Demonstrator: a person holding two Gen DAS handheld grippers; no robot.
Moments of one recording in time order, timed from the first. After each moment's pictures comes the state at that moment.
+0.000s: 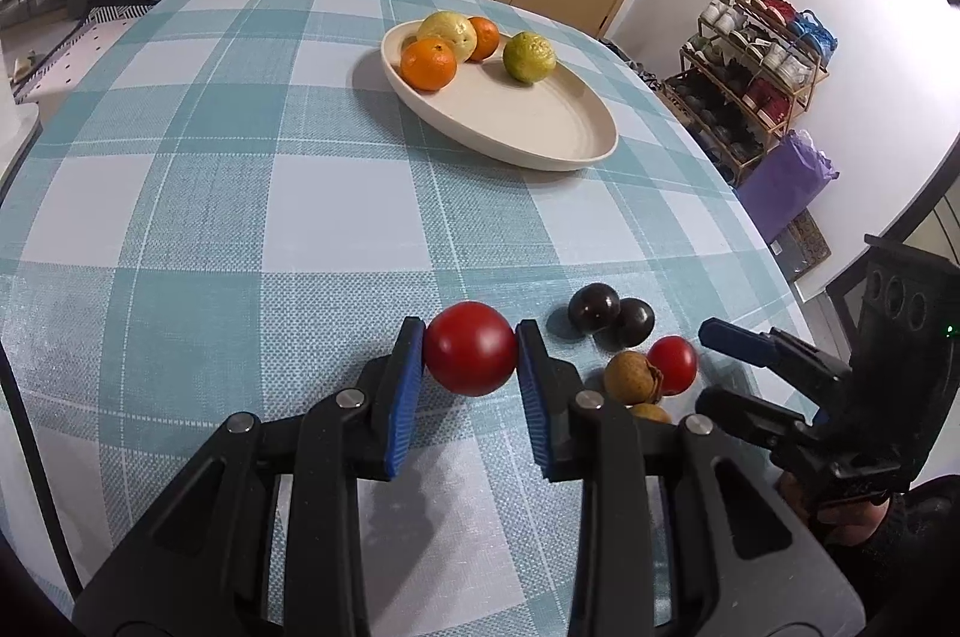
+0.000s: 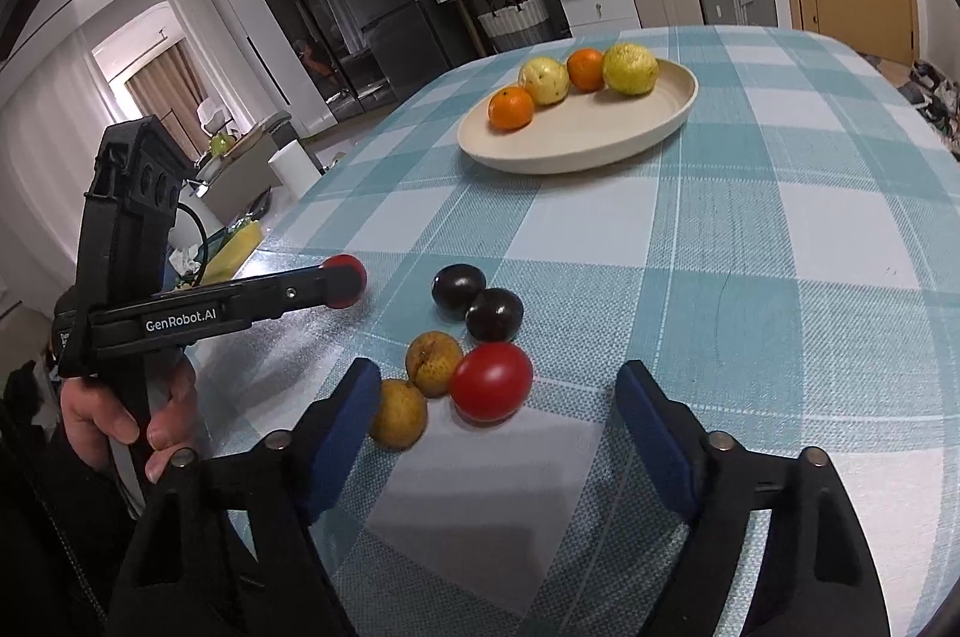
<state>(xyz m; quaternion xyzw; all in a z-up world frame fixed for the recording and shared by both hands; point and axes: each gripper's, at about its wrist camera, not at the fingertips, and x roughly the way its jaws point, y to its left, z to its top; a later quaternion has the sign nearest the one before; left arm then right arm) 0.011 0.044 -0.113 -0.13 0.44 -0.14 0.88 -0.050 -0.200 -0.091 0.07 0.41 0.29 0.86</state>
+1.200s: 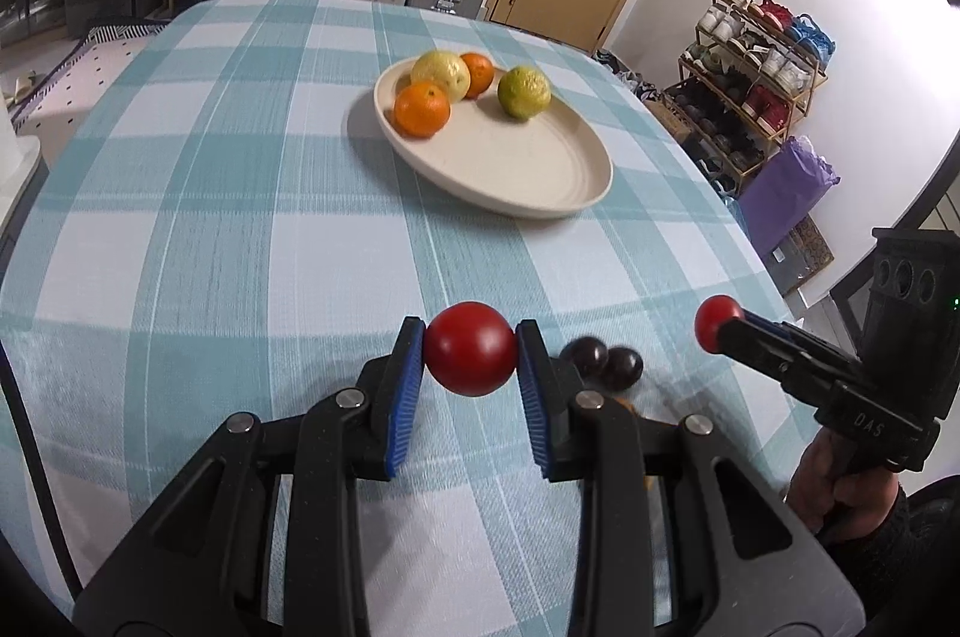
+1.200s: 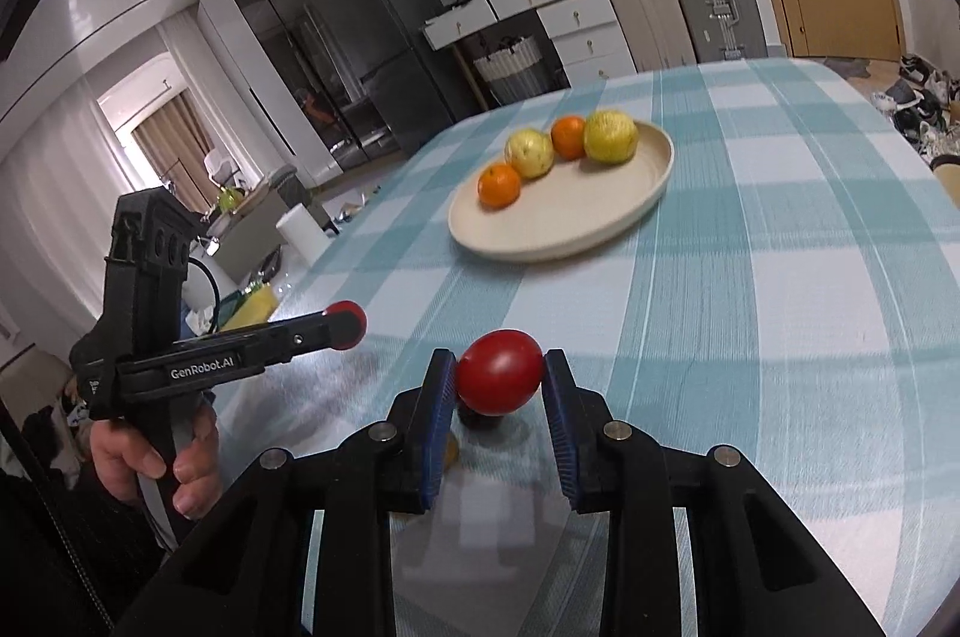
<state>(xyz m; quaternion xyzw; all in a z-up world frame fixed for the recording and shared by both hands) 0.026 0.043 -0.087 -0.12 0.42 -0.14 0.89 -0.031 -0.225 -0.060 0.11 0.37 0.29 0.88</state>
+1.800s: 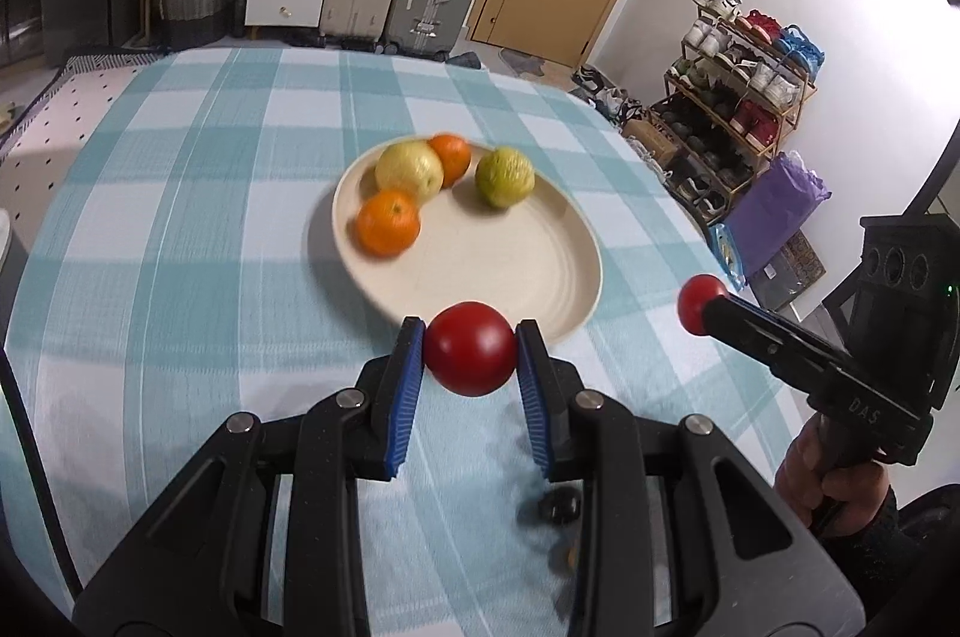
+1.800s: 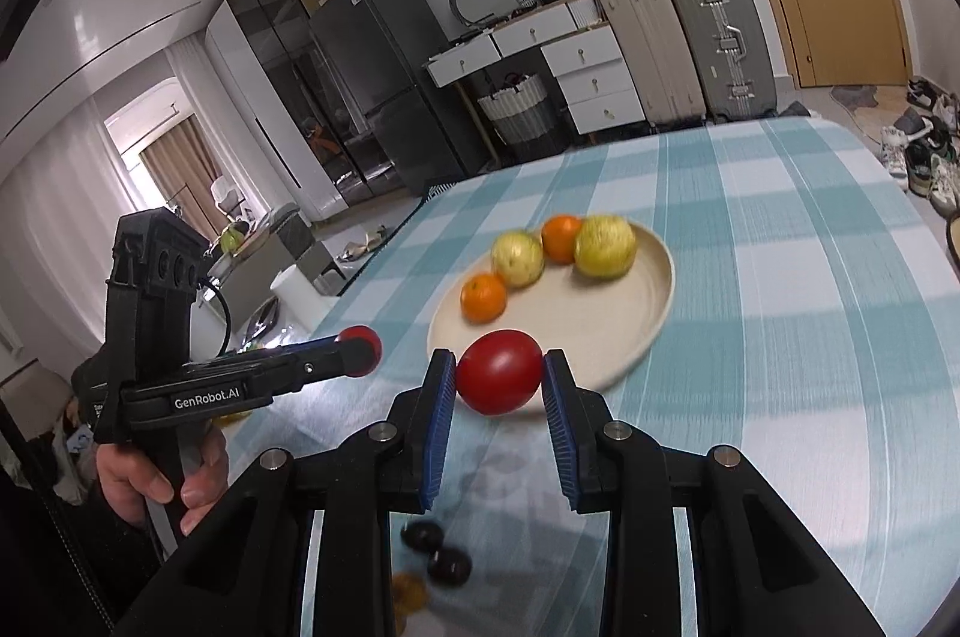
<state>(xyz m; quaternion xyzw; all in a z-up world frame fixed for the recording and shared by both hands) 0.106 0.030 -0.050 -0.11 0.40 -0.16 0.89 0.047 -0.227 -0.023 0.12 0.33 0.30 0.89</state>
